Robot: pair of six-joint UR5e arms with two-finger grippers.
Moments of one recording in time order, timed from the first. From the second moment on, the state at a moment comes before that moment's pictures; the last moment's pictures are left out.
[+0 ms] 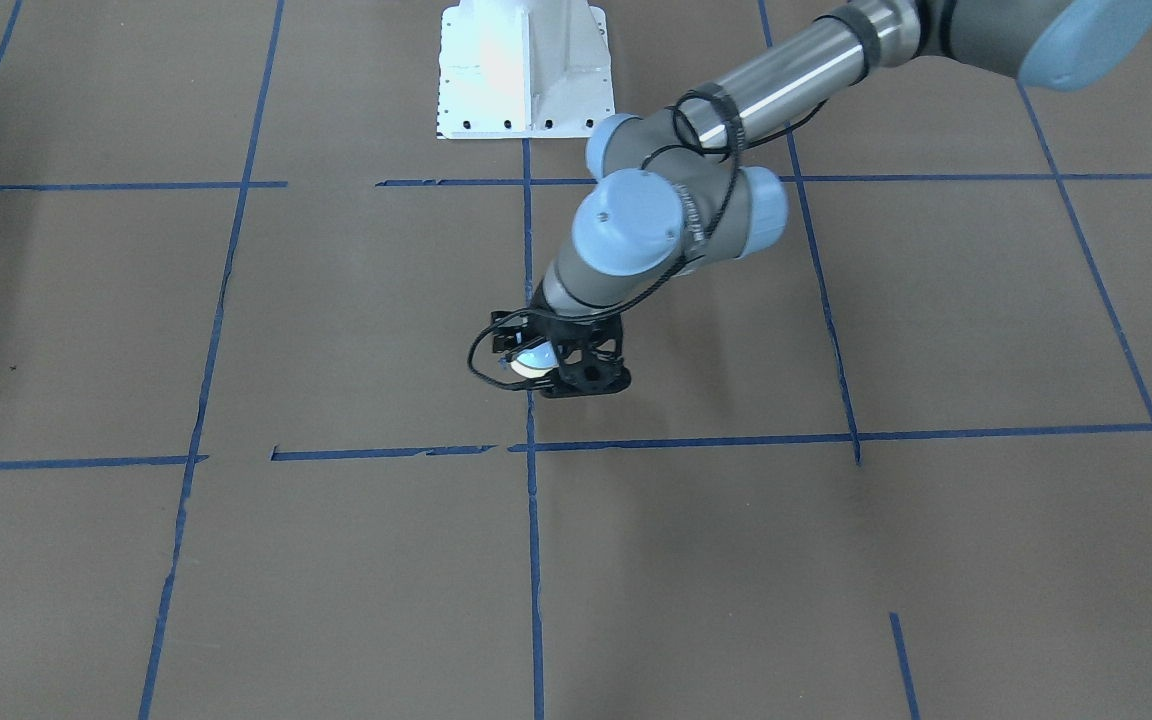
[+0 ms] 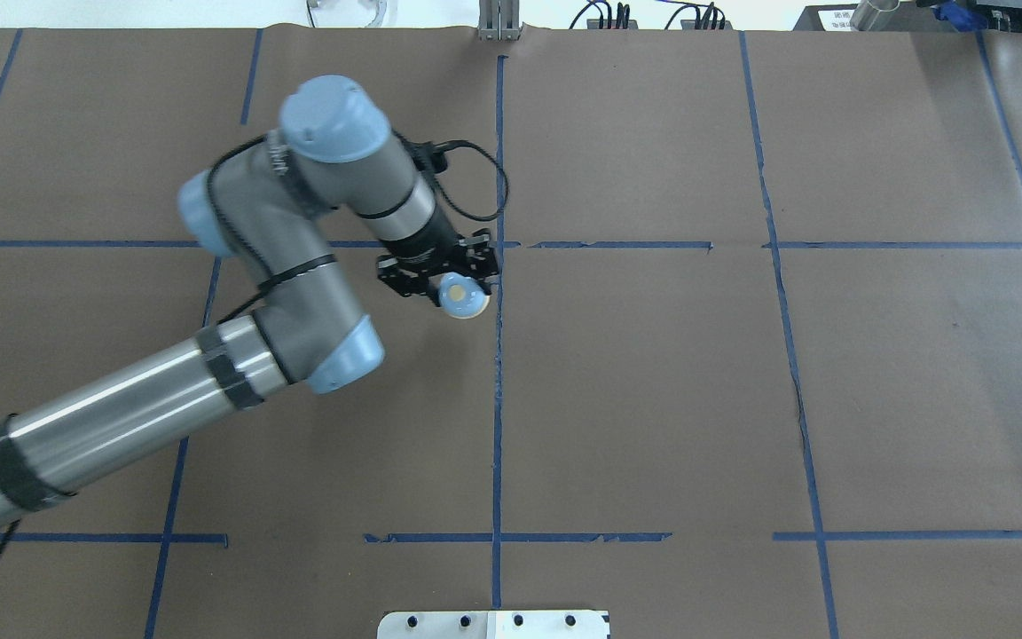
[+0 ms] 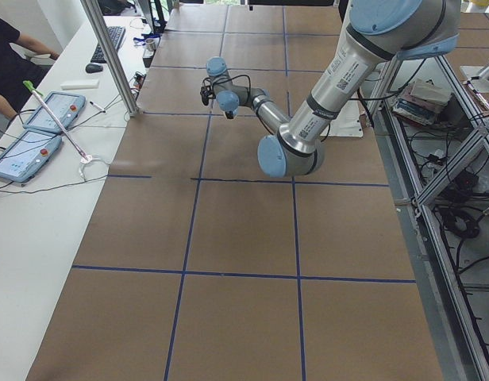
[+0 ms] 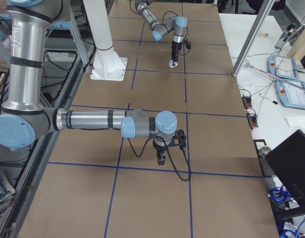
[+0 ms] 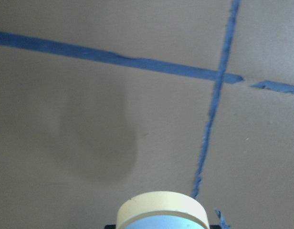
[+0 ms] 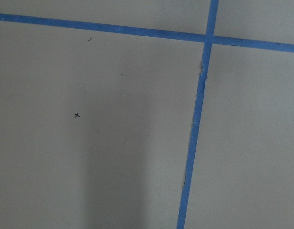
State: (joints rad) left arm -0.62 -2.56 -1.13 -1.91 -2.16 -1.34; right arm 1.46 -1.73 1.75 -1.56 2.40 -0.03
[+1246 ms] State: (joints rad) left arm -0.61 -2.66 -1.00 -1.74 -2.09 -1.34; right arm 1.44 -1.72 1.75 -1.56 2.40 -0.02
